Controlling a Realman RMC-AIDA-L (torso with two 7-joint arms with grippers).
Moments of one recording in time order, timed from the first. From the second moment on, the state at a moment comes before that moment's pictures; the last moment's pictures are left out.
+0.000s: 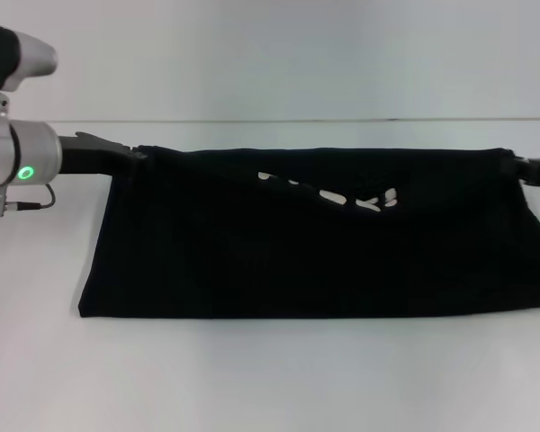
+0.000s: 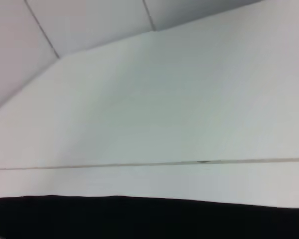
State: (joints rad) left arm -0.84 -2.05 0.47 0.62 2.50 1.00 -1.80; right arm 0.75 1.94 -0.15 -0.39 -2.38 -1.06 1.69
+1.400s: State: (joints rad) left arm -0.88 -2.07 0.50 0.55 2.49 0.65 -1.79; right arm 0.91 1.99 -0.27 -0.32 -2.38 -0.60 1.68
